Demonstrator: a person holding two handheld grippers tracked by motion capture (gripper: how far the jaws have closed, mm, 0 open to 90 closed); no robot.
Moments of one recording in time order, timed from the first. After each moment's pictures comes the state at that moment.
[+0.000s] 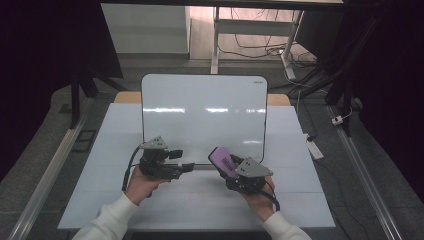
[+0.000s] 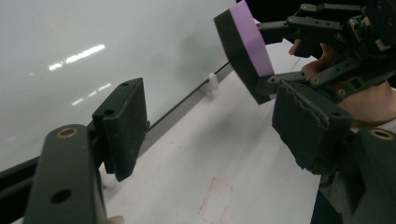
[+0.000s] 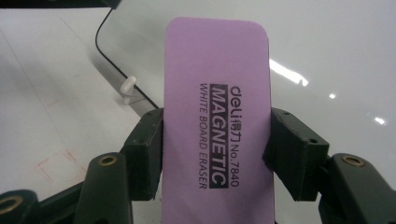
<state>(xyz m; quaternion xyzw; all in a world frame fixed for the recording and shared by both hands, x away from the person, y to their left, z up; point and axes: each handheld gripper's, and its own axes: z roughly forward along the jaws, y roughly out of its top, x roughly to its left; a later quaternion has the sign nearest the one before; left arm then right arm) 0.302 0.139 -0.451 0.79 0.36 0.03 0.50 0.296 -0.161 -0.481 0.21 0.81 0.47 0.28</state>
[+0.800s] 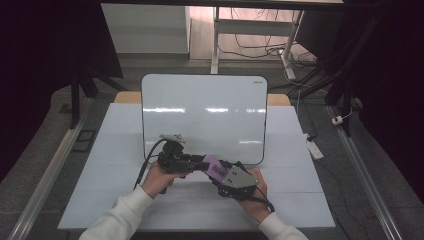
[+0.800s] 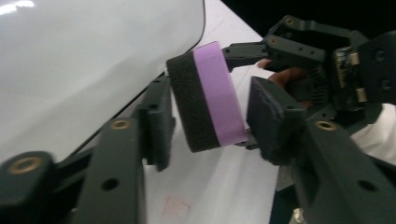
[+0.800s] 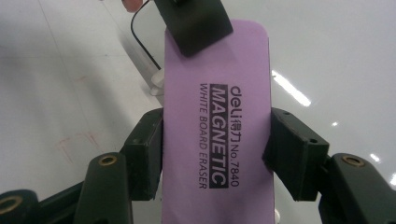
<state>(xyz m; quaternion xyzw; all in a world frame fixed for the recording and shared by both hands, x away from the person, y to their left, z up) 0.334 0.105 -0.462 0.79 0.35 -0.10 0.49 0.285 -0.141 -0.490 0.12 0.83 0.45 0.30</state>
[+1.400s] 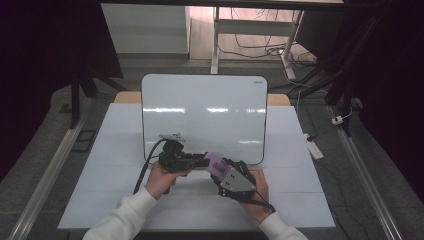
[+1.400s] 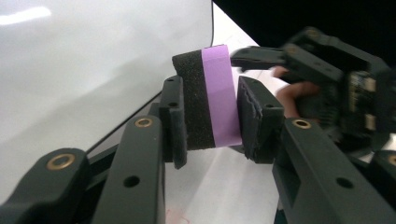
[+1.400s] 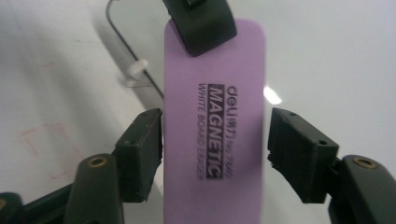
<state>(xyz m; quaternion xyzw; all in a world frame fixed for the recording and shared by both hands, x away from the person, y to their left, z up) 0.333 0.104 -0.462 0.77 0.38 -0.09 0.51 0.277 -0.138 -0.488 0.11 0.82 0.42 0.37</state>
